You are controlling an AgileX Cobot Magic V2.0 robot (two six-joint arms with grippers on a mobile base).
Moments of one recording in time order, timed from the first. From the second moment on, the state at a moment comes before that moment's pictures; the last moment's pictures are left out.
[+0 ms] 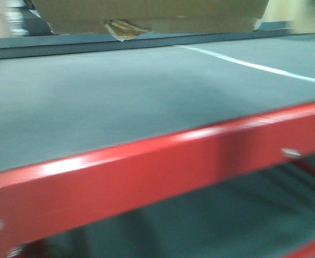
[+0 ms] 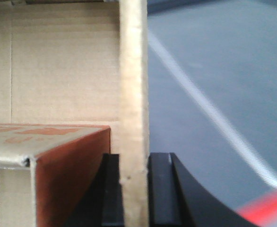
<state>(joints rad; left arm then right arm) -0.44 1.61 -1.95 0.51 1.02 -0.53 0.35 1.49 -1.74 -0.44 0.82 0.56</state>
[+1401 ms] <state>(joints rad) -0.44 1.62 -1.95 0.51 1.01 -0.53 0.35 1.49 -1.74 -0.45 0.82 0.56</state>
